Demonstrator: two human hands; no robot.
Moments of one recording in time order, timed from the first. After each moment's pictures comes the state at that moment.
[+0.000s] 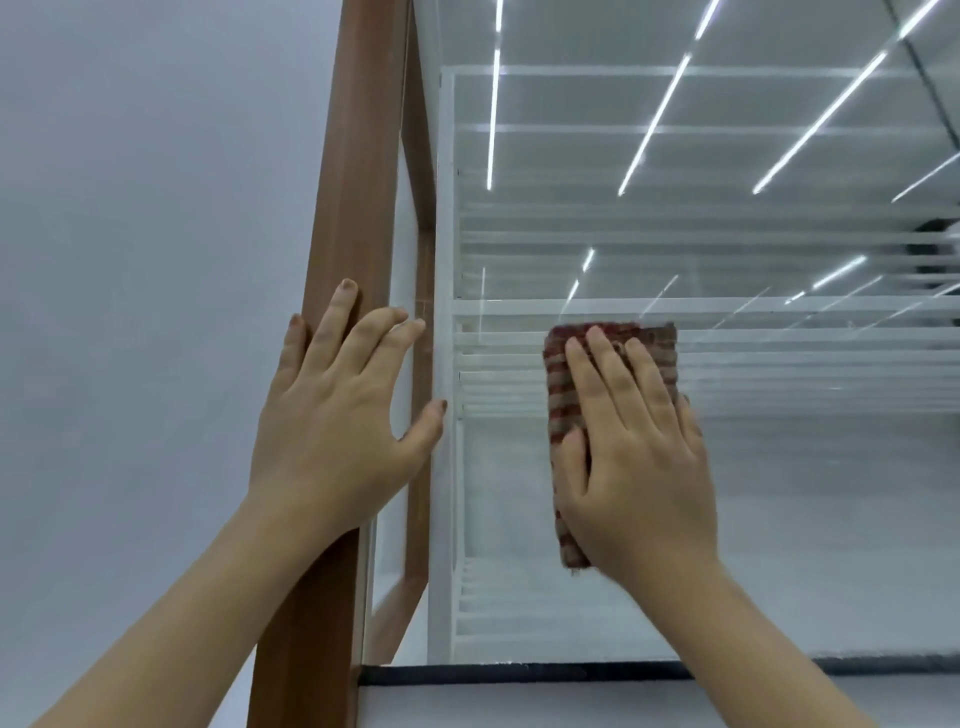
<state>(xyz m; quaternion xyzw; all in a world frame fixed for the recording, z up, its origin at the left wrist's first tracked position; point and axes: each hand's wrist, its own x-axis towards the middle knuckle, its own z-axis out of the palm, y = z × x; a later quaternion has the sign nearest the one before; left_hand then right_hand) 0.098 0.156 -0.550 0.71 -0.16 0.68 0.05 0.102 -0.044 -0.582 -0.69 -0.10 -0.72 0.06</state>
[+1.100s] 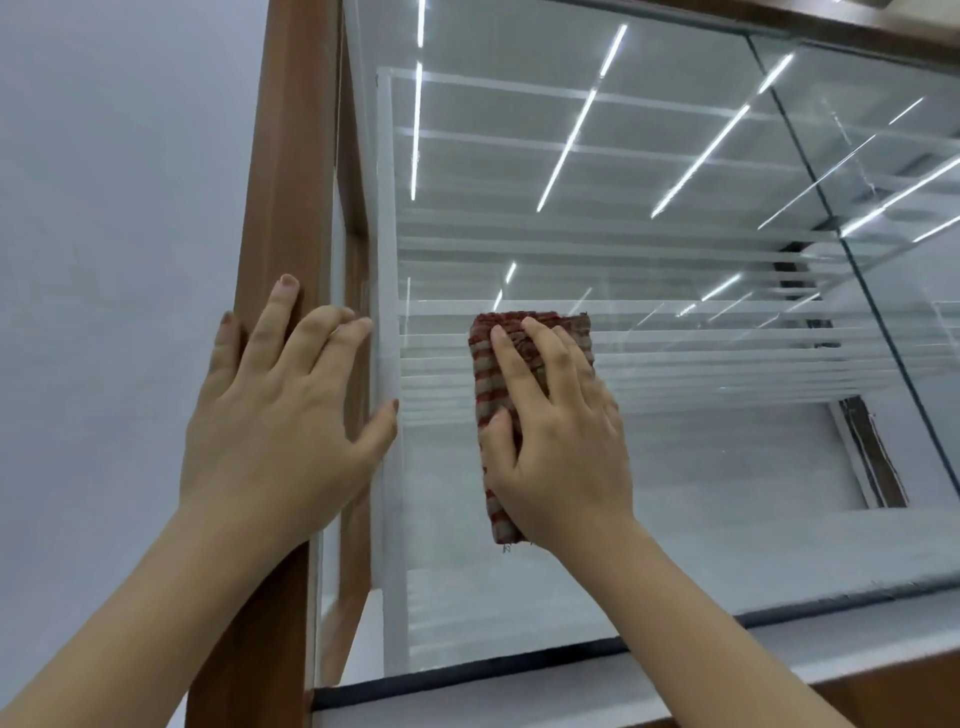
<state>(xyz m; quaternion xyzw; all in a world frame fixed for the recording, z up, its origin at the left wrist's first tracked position) 0.105 0.159 -0.547 0.70 -0.16 0.69 0.03 0.105 -0.029 -0.571 -0.66 -0.09 -0.74 0.07</state>
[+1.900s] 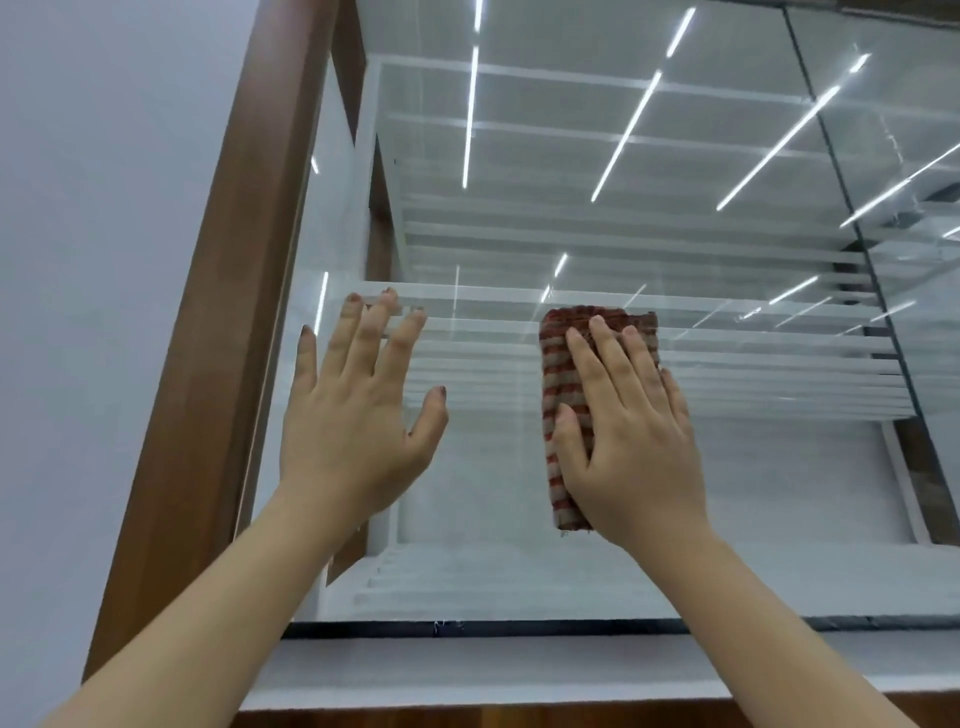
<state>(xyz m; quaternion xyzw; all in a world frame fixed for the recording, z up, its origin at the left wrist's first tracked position) 0.114 0.068 -0.564 0.71 -0.18 0.67 0.11 0.095 -0.136 -0.579 -0.70 -0.11 -0.71 0.04</state>
